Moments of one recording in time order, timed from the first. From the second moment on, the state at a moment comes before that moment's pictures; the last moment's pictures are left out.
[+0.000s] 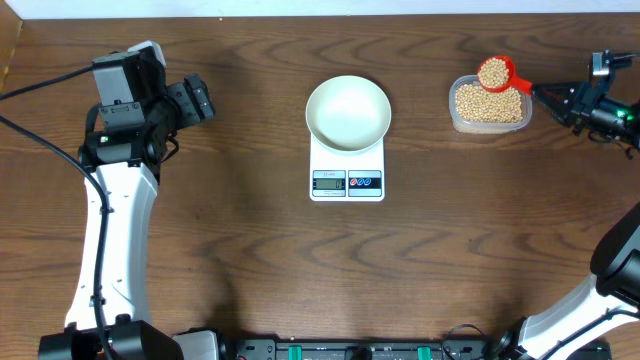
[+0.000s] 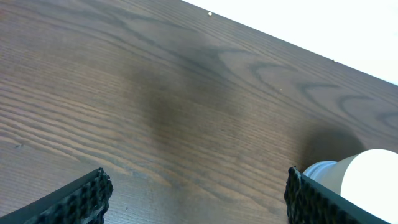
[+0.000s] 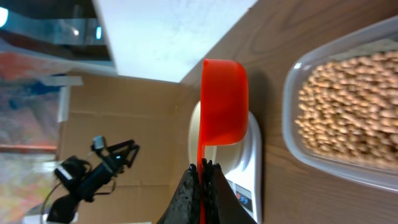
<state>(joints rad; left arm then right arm) 0.14 1.46 1.26 -0.55 0.12 -0.22 -0.51 1.96 1.48 -0.69 -1.35 0.16</state>
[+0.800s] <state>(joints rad) 0.14 1.46 1.26 -0.55 0.12 -0.22 -0.18 1.96 1.48 -0.15 -1.40 0.63</state>
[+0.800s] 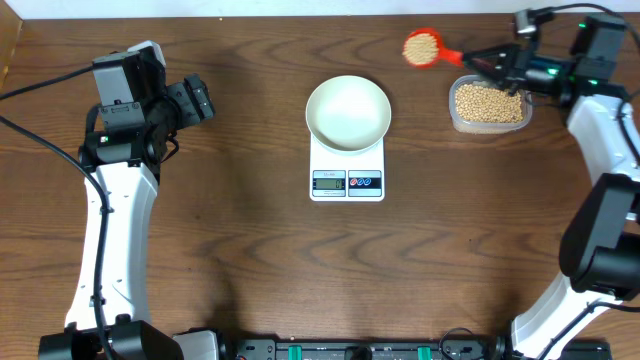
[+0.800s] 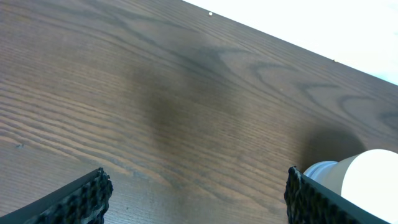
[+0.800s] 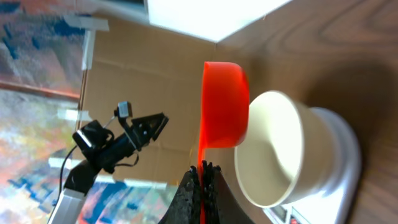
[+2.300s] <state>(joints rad) 0.14 1.46 1.26 -0.55 0.12 -0.22 0.17 1.97 1.48 -0.49 -0.97 0.26</state>
